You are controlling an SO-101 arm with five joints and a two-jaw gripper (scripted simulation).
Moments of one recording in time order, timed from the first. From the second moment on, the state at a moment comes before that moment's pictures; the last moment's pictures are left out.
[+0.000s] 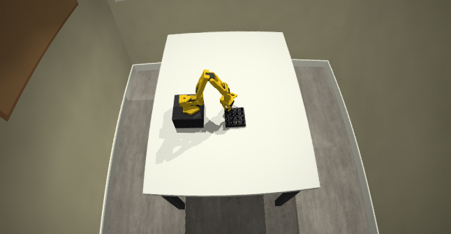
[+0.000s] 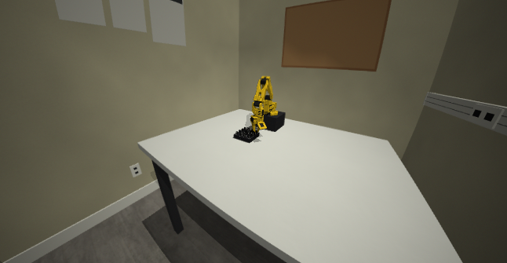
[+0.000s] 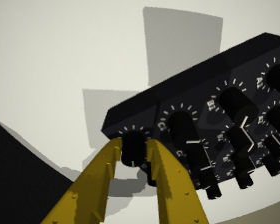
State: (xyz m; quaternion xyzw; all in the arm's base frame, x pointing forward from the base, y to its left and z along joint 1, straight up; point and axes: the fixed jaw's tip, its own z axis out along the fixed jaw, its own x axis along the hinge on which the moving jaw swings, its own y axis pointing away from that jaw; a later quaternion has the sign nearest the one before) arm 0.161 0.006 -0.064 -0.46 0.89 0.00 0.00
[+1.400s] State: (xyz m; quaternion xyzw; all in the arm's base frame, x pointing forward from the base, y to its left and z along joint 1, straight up) arm 0.162 0.006 -0.027 -0.46 0.89 0.00 0.00
